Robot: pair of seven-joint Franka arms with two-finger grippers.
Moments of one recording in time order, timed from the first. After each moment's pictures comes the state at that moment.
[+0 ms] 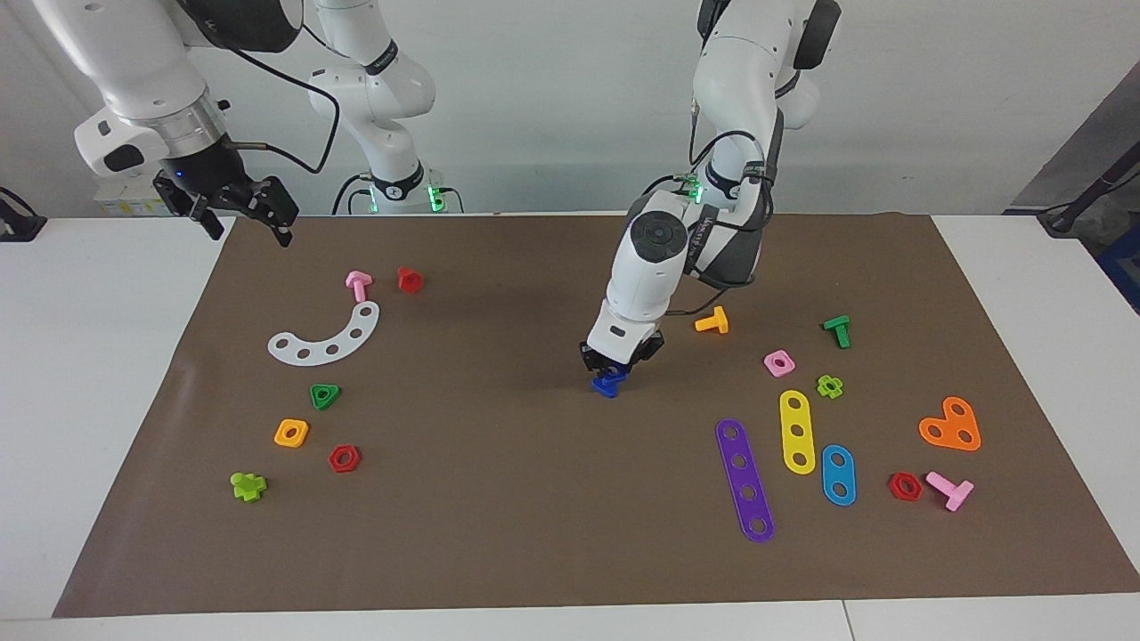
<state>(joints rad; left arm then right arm) -0.55 0.45 -0.04 -1.65 -0.09 2.12 -0.70 0.07 -0.02 -0.12 -1.58 -0.02 1.53 0.09</state>
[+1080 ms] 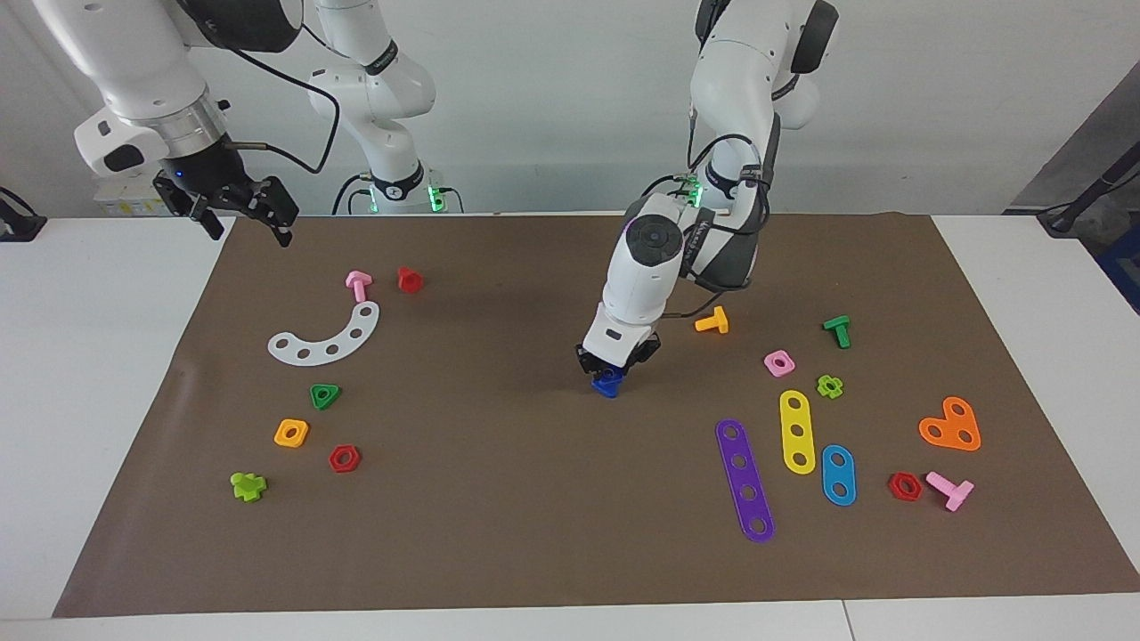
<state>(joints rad) -0.56 0.47 -0.04 -1.63 -0.09 2.13 -0.71 0.07 -0.02 -0.12 -1.58 -0.02 1.53 0.09</state>
